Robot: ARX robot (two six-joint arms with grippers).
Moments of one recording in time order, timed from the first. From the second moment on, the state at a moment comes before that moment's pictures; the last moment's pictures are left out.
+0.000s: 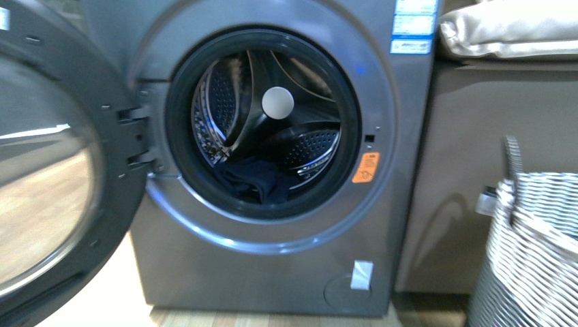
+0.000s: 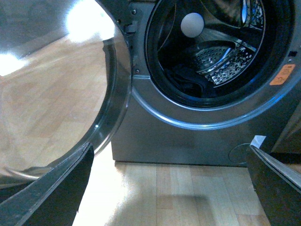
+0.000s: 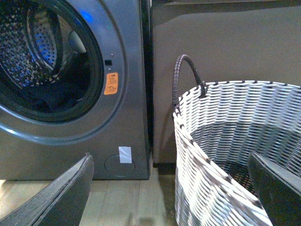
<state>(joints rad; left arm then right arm) 0.00 0.00 0.01 0.00 0.00 -0.01 0.00 0.00 0.01 0.00 0.00 0.00</state>
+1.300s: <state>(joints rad) -0.13 1.47 0.75 0.52 0.39 -0.08 0.00 0.00 0.01 0.00 0.00 0.00</state>
